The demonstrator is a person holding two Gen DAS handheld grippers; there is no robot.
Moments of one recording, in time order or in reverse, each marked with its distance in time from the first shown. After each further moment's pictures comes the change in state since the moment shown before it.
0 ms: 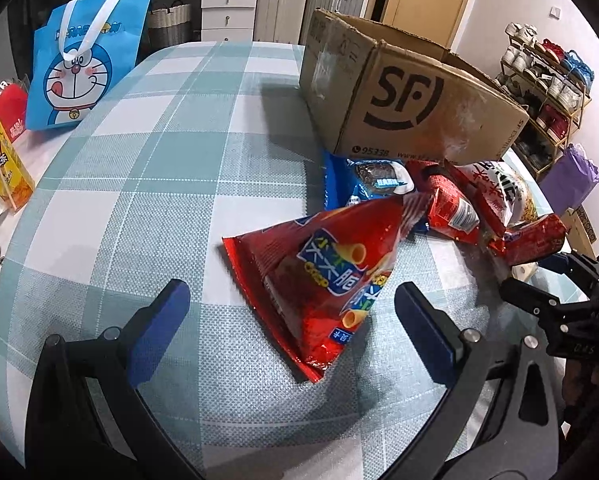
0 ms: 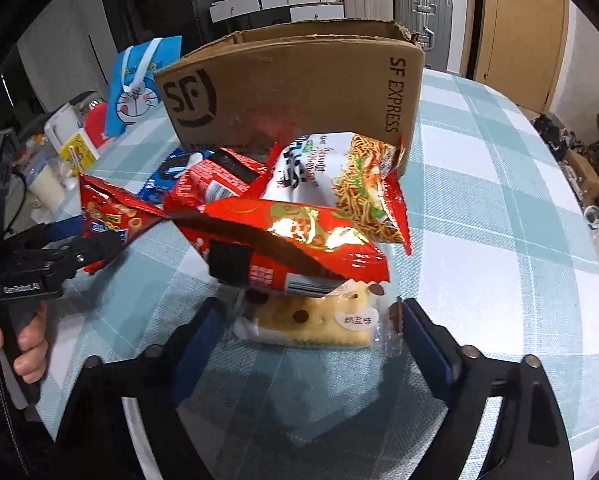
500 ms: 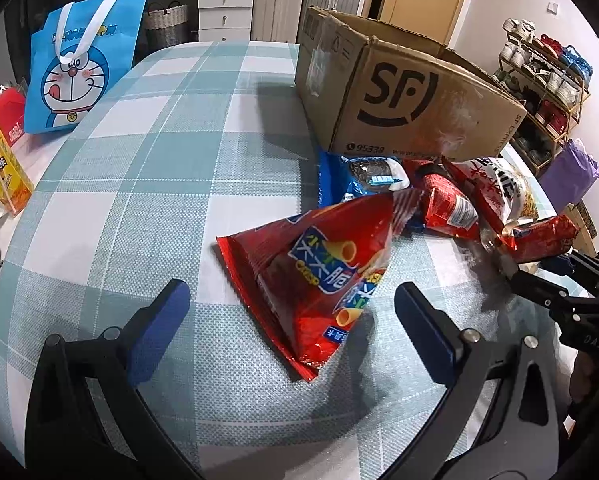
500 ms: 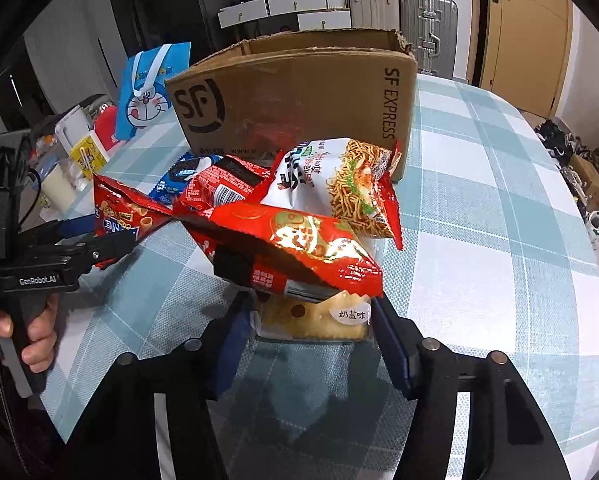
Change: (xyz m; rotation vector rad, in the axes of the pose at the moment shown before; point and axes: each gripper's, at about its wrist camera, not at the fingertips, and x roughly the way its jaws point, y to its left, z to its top) left arm 0.000 -0.003 0.000 0.014 0.004 0.000; right arm -0.012 -0.006 -0.006 -0.007 -0.030 0.047
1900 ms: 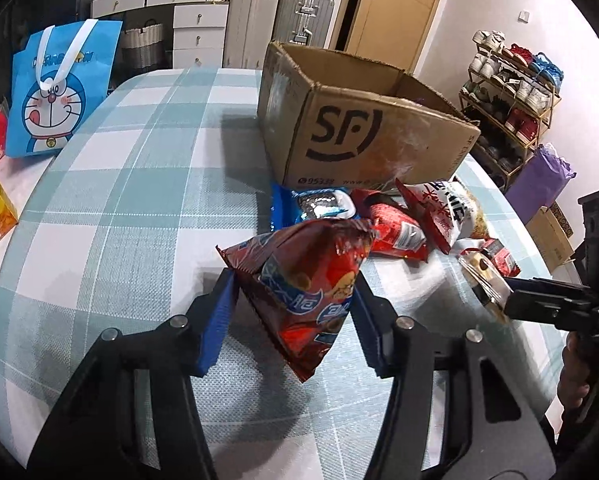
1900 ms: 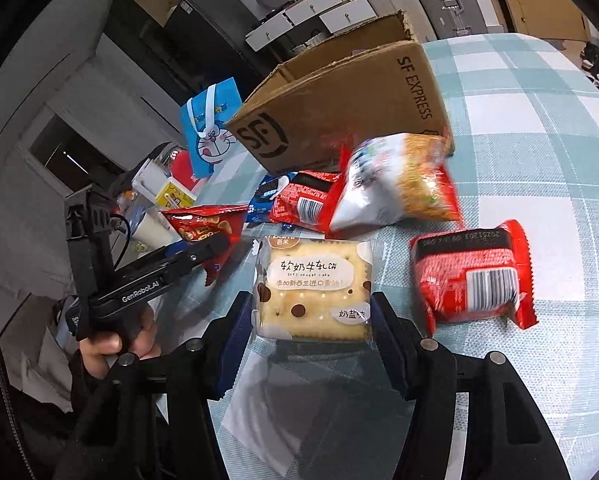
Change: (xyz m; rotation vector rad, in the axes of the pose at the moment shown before) left arm -0.031 -0.017 0.006 0.040 -0.076 -0.105; right arm -0.024 -0.020 -0.006 0.217 0.002 0.404
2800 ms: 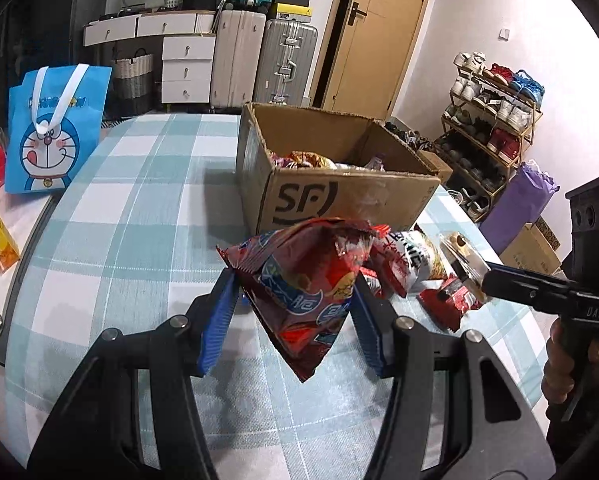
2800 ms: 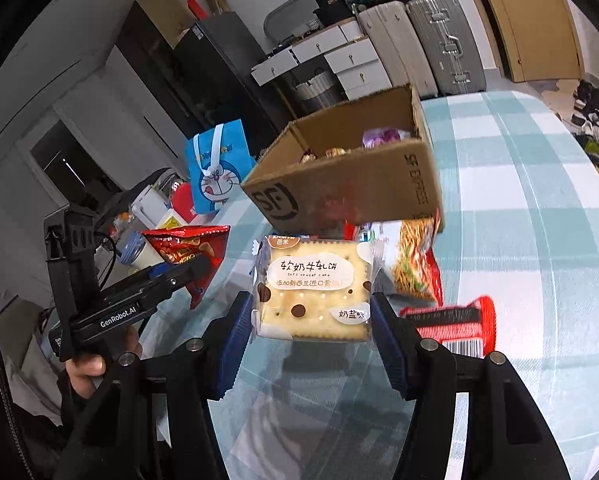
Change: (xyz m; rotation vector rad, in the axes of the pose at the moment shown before) left arm -0.047 -0.023 0.031 0.026 -0.109 -0.043; right arm -0.032 0.014 0.026 -0.062 -0.145 -0.047
